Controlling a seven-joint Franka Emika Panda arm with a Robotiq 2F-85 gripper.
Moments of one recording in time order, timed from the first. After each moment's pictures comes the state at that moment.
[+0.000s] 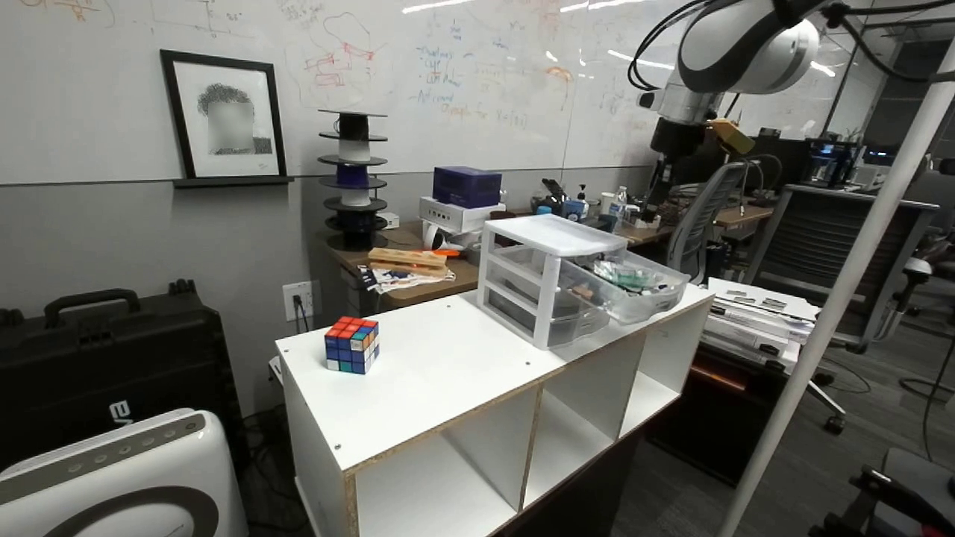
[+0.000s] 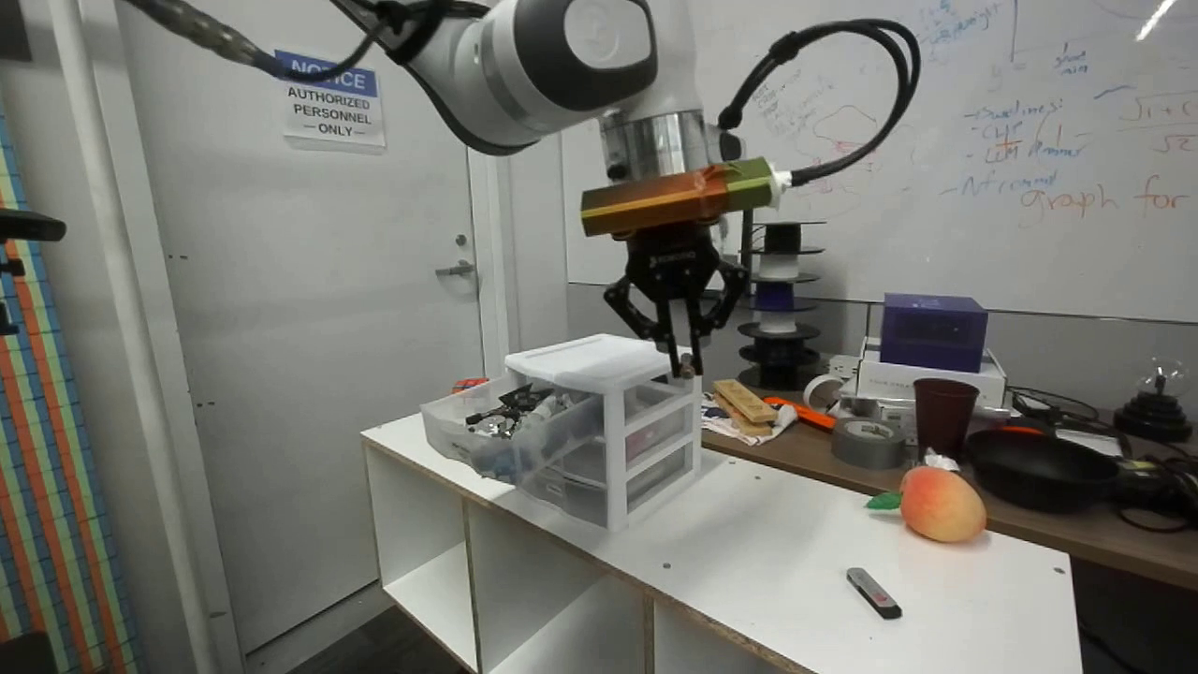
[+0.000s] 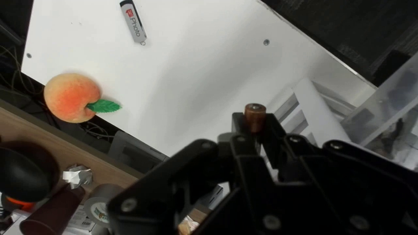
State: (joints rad) arm -0.22 0.23 -0.04 -1.92 -0.07 2.33 -0.78
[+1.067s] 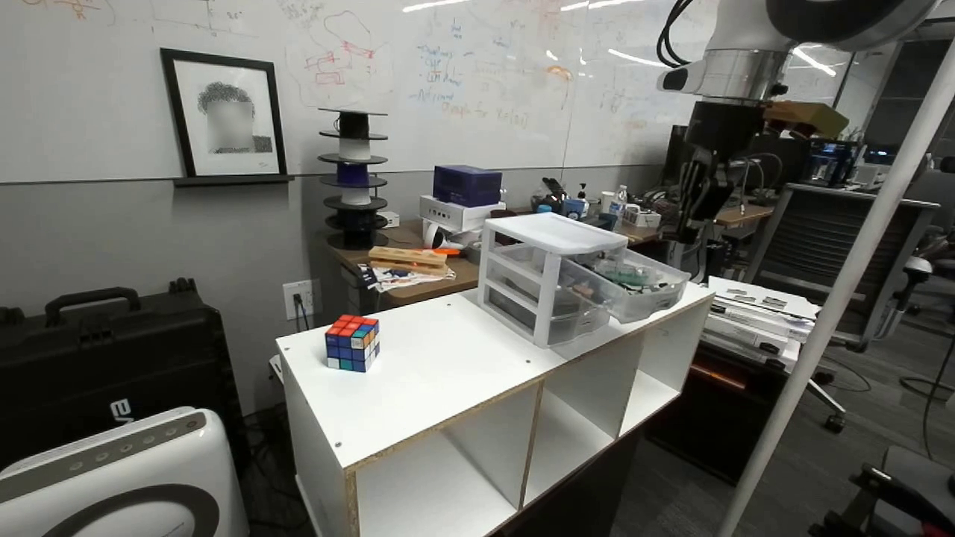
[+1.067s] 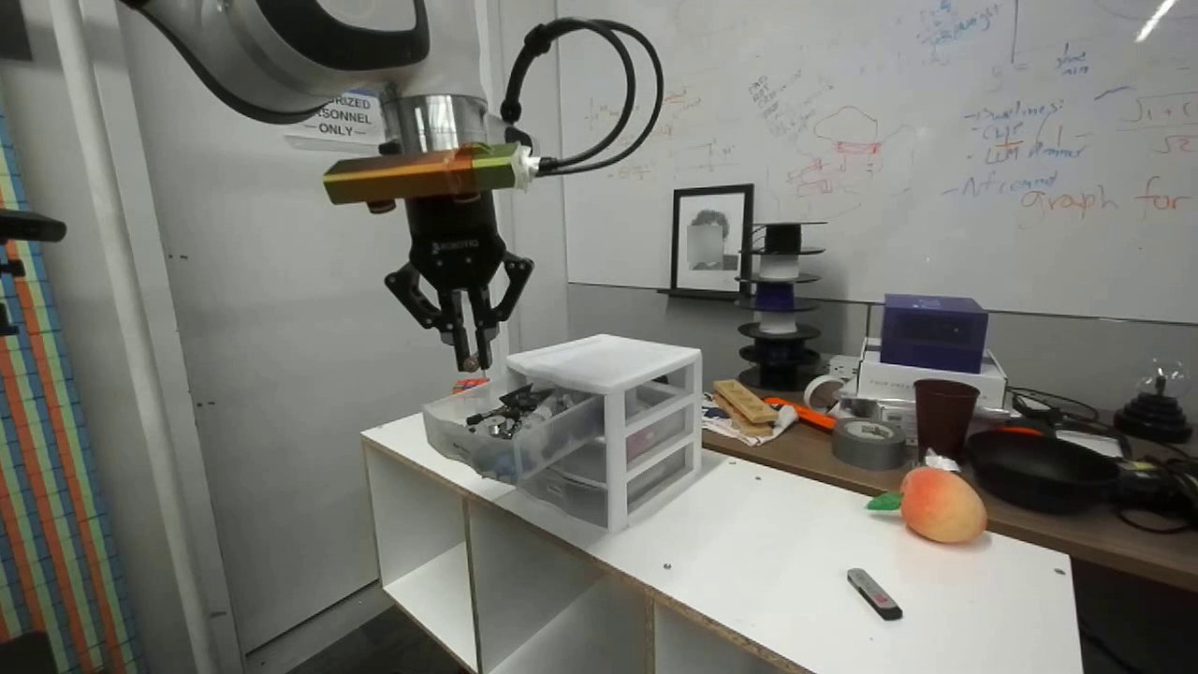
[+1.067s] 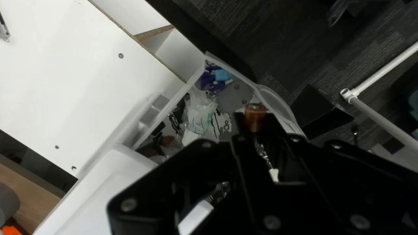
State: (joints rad) arm -0.01 -0.17 -0.03 -2.34 -0.09 2.25 -0.70
